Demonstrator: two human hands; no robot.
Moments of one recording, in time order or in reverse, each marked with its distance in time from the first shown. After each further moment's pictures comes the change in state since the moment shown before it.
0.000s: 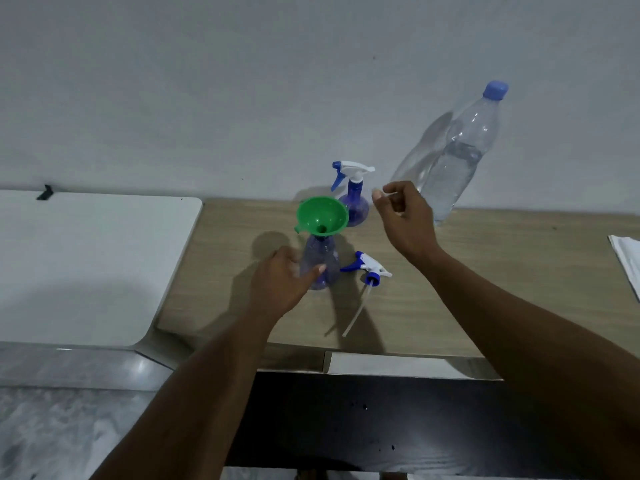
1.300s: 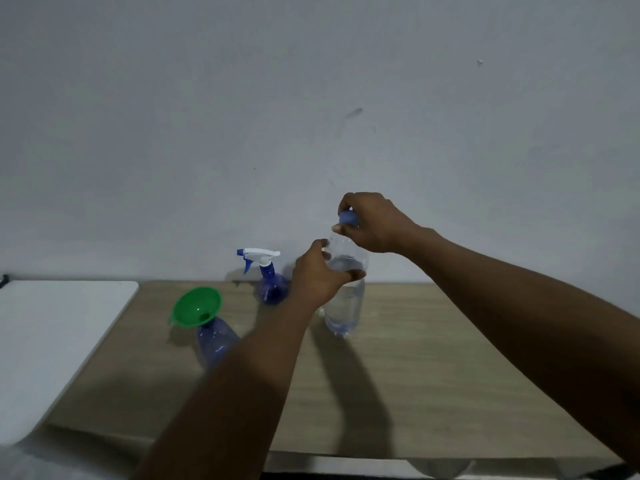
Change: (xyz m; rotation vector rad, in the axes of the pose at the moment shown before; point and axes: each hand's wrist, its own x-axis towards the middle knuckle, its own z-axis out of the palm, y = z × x) left_hand 0.071 0.296 0.120 -0.224 -0.062 0.025; right_hand 0.148 -0.013 -0.210 -0.571 -0.386 -0.432
